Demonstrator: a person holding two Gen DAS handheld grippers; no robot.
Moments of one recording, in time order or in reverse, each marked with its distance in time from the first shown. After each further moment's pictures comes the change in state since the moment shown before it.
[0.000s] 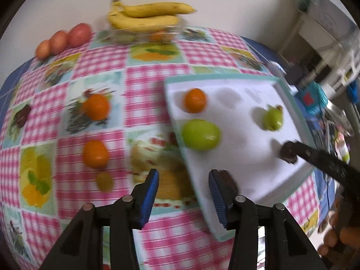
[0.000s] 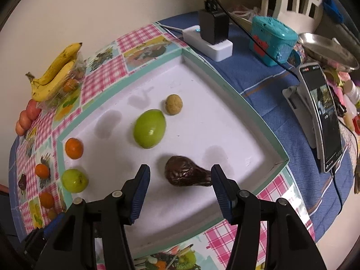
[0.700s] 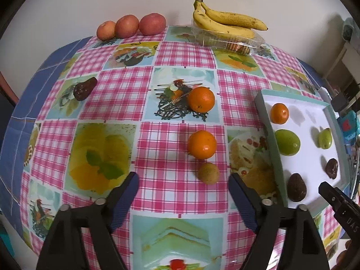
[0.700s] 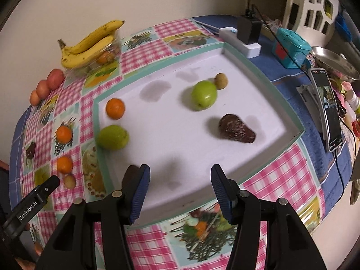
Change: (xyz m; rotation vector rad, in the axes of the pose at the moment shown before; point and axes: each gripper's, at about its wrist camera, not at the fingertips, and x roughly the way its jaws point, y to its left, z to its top) left arm -0.021 0.089 -0.020 -0.144 -0.040 0.206; right arm -0.024 0.065 -0.054 -0.127 0.011 0.011
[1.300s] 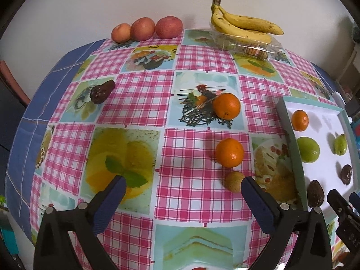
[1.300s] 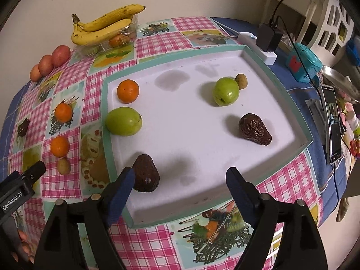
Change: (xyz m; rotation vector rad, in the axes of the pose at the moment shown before) left arm 0.004 0.021 0.005 -0.023 -0.024 0.081; right arm 0.012 0.028 -0.007 -0.116 -0.003 -0.063
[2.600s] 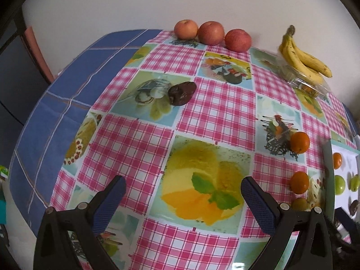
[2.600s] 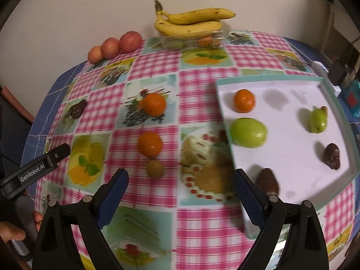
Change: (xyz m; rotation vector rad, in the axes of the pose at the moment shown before) left arm 0.007 0.125 0.009 -0.205 -0.022 0.053; right arm -0.002 0.126 -0.007 -0.181 -0.041 0.268
